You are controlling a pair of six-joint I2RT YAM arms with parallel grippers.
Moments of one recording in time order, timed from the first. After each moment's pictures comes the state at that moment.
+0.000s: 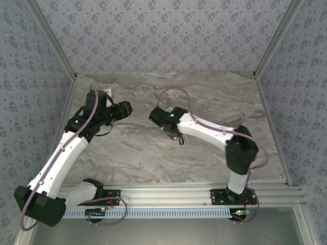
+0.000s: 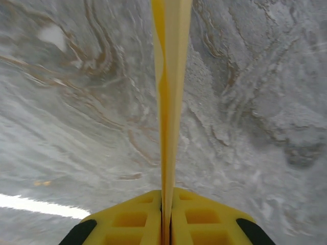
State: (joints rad) left arm -0.38 1.09 1.10 -0.66 0.09 -0.61; right arm 0.94 1.86 1.52 -1.15 0.59 0.35
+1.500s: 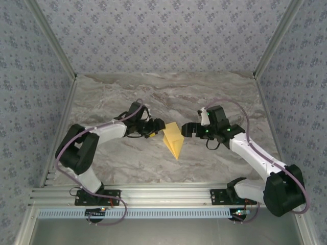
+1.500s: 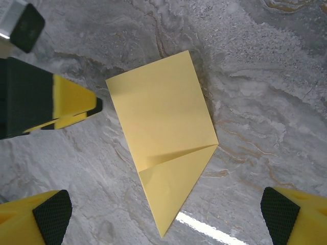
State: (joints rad) left arm -0.56 1.72 0.94 -0.08 0.54 -0.87; right arm 0.40 1.18 0.76 -0.42 -0.37 0.45
